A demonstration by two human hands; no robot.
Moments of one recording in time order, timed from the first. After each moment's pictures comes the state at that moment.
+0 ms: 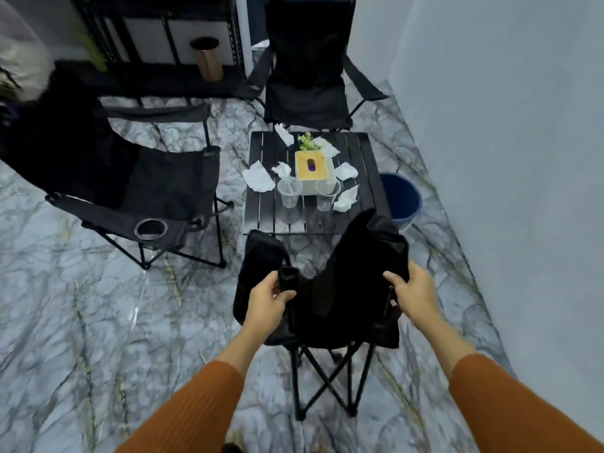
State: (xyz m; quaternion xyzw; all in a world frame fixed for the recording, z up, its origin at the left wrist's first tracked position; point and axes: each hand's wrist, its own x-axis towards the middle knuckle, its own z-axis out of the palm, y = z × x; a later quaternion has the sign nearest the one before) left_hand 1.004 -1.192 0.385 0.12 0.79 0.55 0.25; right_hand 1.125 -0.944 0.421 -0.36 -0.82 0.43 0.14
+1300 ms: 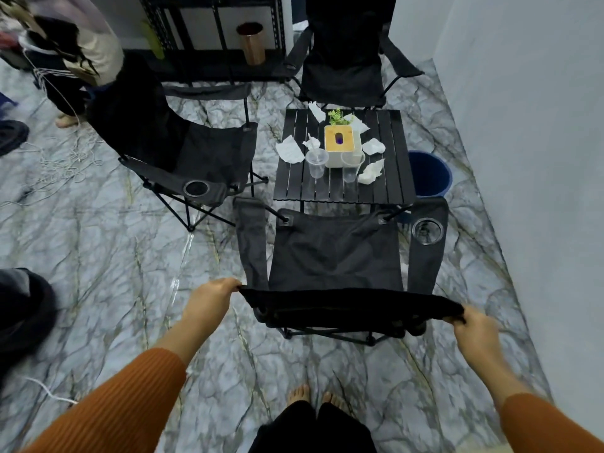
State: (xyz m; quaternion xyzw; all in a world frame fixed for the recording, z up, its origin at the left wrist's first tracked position) left_hand 1.087 -1.361 0.413 0.24 0.96 0.11 0.08; right_hand 1.322 -0.924 0.372 -0.39 -0.88 0.27 0.05
